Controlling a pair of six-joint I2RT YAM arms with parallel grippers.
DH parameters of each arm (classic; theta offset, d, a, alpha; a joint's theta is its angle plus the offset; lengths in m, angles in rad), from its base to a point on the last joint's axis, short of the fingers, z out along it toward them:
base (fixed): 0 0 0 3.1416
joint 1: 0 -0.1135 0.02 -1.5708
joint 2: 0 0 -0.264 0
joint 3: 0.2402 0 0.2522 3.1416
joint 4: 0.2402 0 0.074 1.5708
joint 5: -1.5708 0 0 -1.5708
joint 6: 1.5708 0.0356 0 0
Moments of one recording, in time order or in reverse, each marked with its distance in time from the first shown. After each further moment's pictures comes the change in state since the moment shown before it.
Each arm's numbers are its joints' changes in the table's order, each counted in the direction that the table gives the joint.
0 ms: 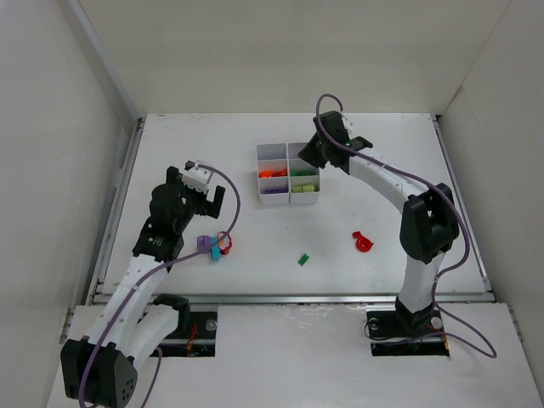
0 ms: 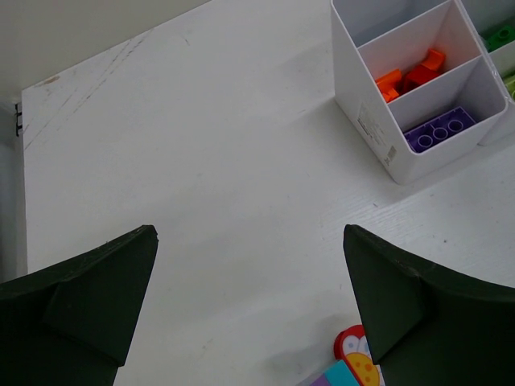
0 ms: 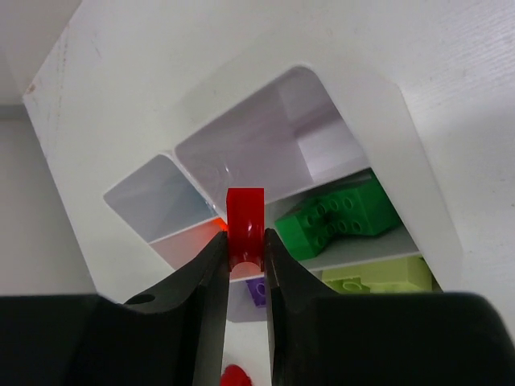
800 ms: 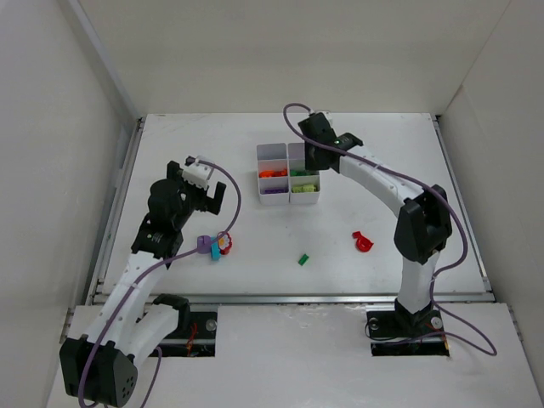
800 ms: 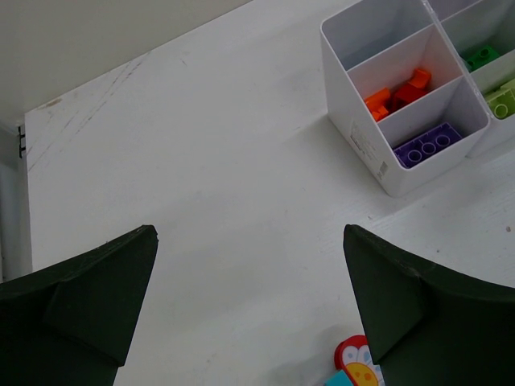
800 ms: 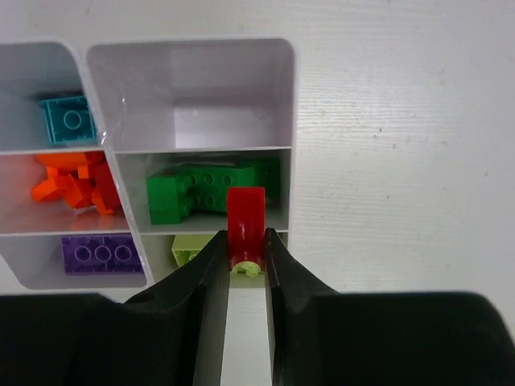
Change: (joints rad) left arm 0.000 -0.015 0.048 0.006 -0.028 0.011; right arm -0.087 -0.031 0.119 0.237 -0.219 -0.633
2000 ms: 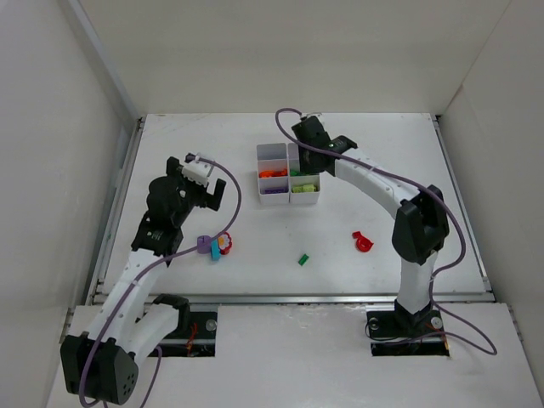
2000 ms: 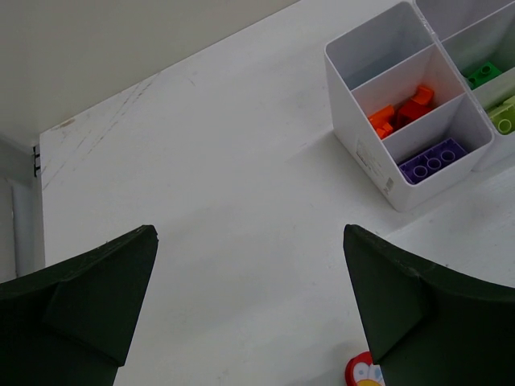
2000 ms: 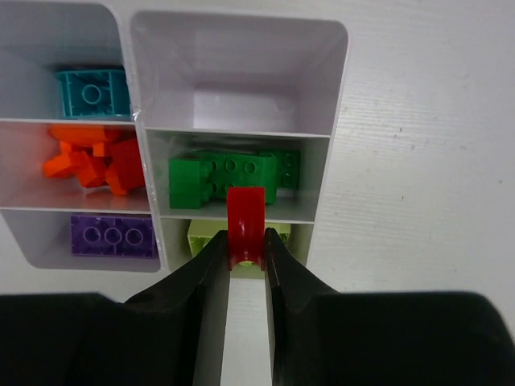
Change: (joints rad) left arm -0.008 -0.027 0.013 -0.046 -0.018 0.024; right arm -0.032 0.004 -0.002 -0.012 0.006 -0.014
